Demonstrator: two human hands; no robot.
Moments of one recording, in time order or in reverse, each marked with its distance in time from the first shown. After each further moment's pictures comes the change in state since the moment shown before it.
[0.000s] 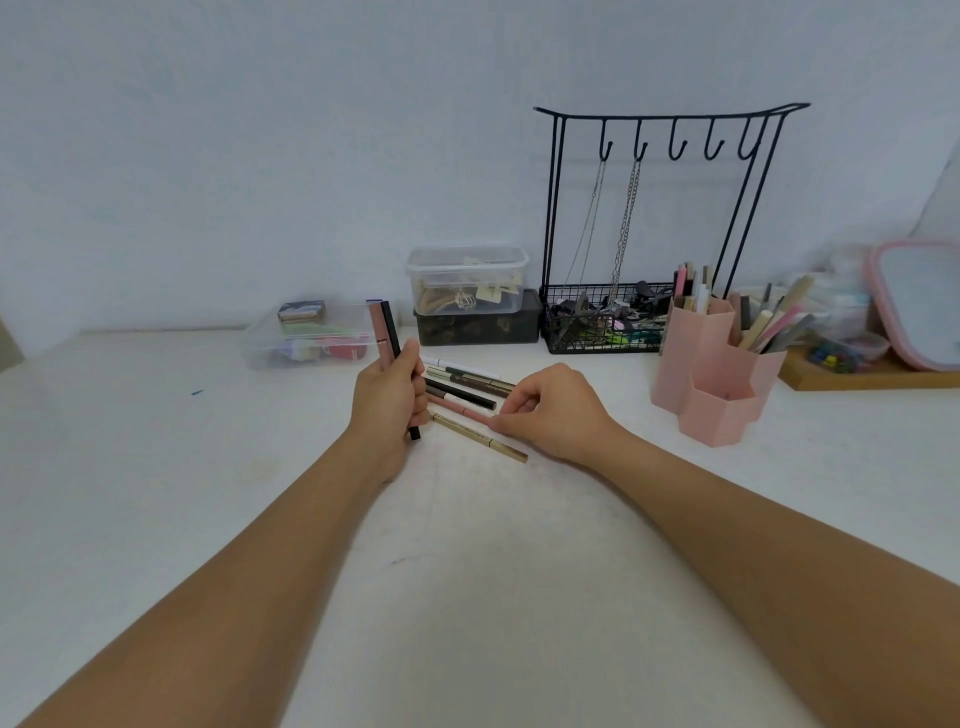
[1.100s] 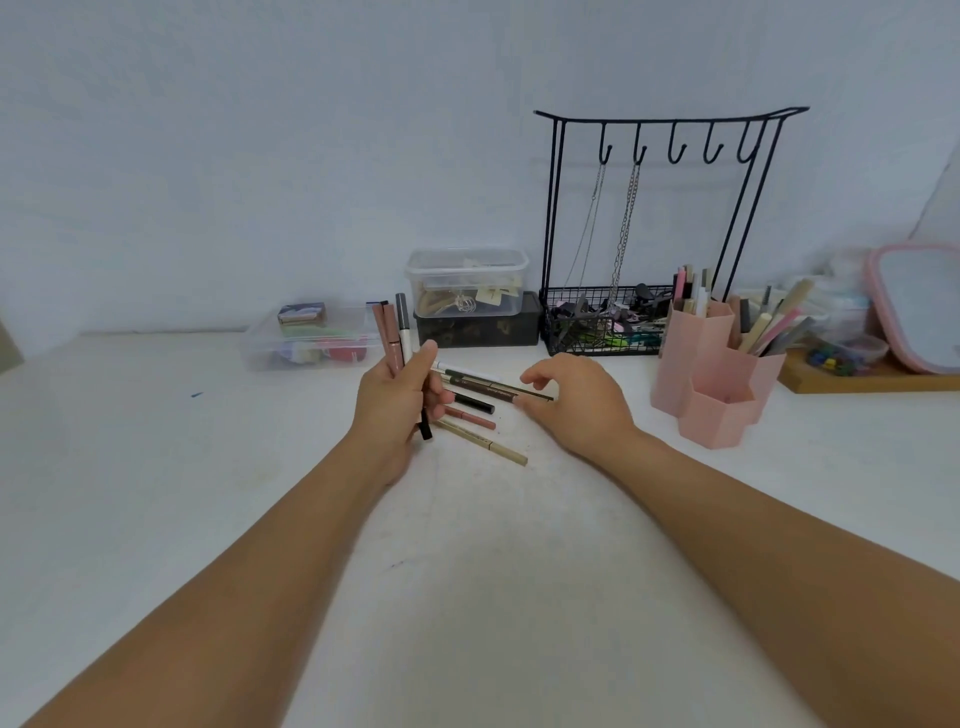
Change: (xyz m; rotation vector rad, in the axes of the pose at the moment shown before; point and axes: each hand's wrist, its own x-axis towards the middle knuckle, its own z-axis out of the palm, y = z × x) left_hand 0.003 -0.007 0.002 0.028 -0.049 0.112; right_hand 0.009 0.024 -0.009 -0.258 0.166 -0.120
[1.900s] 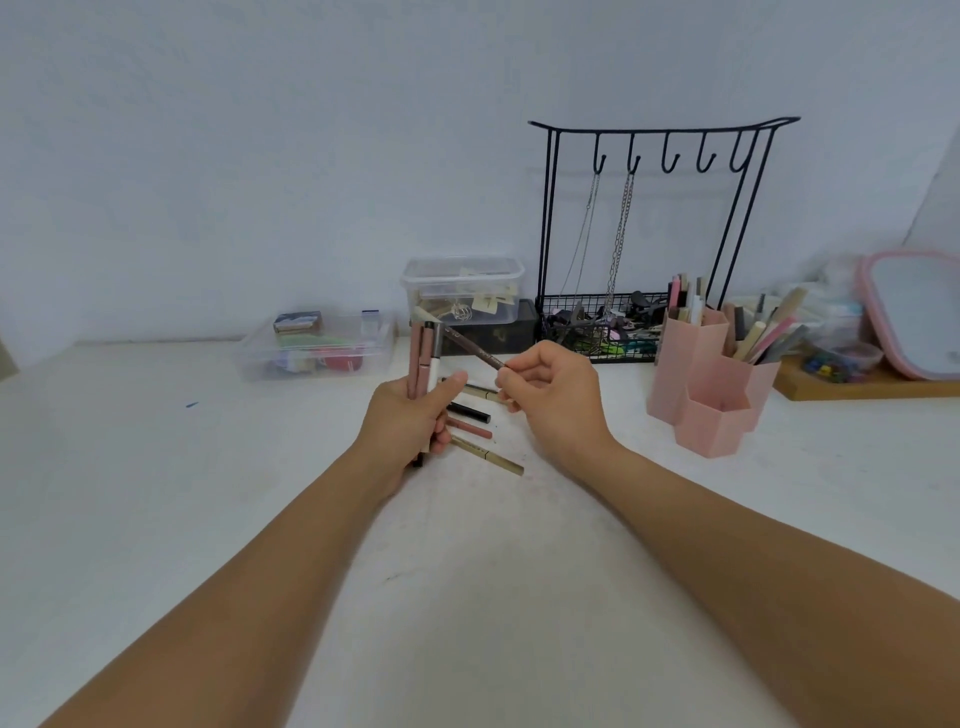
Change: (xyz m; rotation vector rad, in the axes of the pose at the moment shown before) left_hand -0.008 -0.002 0.003 0.225 -0.089 -0.004; right_hand -0.004 -0.036 0.005 0.860 0.190 0.128
